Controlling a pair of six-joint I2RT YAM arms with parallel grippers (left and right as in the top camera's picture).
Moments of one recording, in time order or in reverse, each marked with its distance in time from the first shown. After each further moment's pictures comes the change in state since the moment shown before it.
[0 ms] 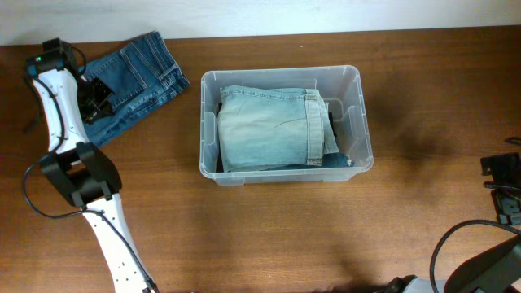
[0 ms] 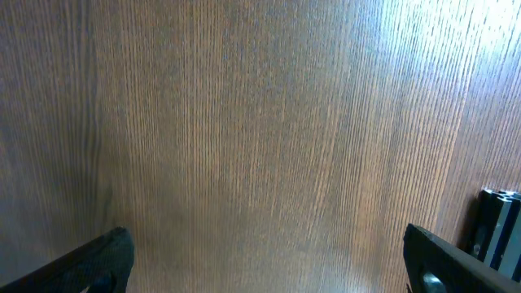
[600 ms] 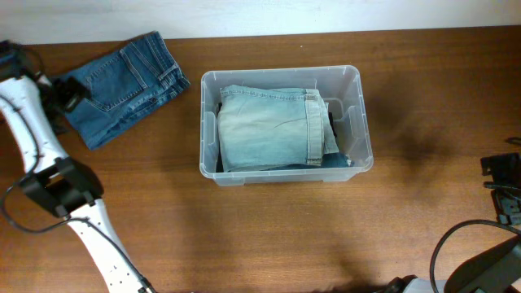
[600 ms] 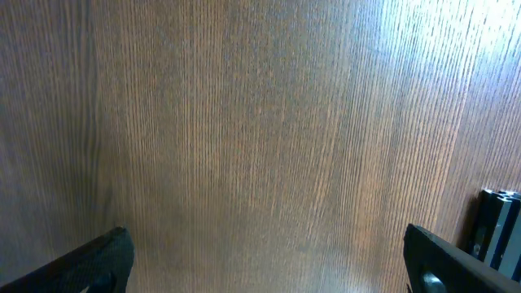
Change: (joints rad) left arm 0.159 0.014 0.198 -0.132 0.044 0.071; right arm 0.000 0.000 0.000 0.000 0.000 0.000
